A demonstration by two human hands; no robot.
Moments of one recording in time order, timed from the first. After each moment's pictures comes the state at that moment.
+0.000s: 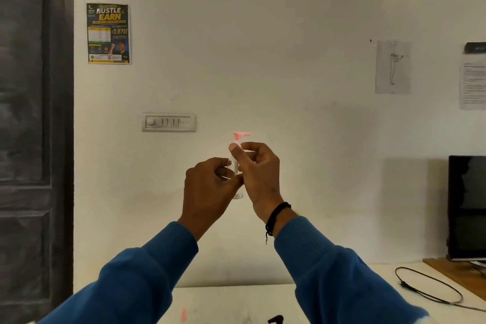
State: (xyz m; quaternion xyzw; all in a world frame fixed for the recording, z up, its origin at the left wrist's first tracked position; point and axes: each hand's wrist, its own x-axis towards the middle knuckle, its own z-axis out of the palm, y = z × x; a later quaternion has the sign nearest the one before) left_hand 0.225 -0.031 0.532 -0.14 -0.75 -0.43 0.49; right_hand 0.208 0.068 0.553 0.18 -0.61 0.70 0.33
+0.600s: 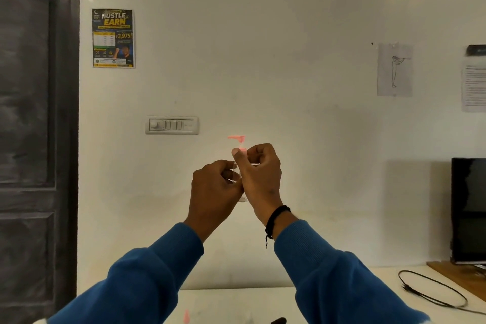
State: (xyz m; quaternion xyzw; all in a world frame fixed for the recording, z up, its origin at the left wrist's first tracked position) left_hand 0.225 -0.028 0.533 -0.14 -0.76 -0.40 0.49; right_hand 0.217 0.062 0.554 0.15 -0.63 0.65 0.39
